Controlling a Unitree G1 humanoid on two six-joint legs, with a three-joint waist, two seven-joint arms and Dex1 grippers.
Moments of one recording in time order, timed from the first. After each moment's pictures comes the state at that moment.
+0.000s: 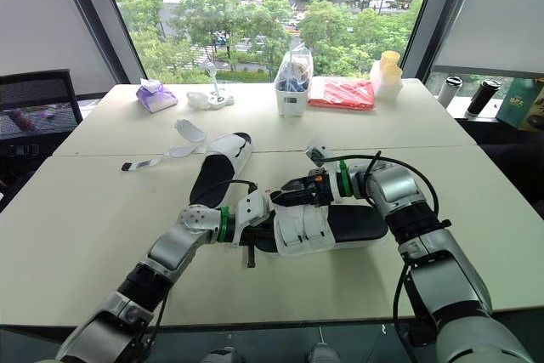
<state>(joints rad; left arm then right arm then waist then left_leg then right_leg) -0.53 0.27 -0.37 0.24 -0.09 0.20 -1.04 -0.88 -0.54 0.29 0.42 0.42 0.75 1.21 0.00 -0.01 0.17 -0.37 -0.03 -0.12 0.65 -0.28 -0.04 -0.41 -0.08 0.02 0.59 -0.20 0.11</state>
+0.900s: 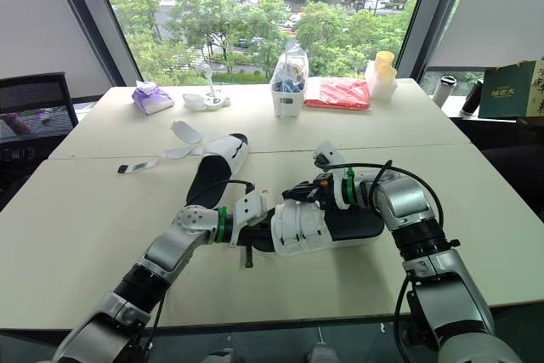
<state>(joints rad) -0.53 0.29 -0.36 0.24 -0.09 0.21 -1.04 -0.75 -0.54 0.19 0.24 0.35 0.84 1.01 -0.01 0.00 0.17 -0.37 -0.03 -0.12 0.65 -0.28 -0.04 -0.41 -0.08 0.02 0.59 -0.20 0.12</state>
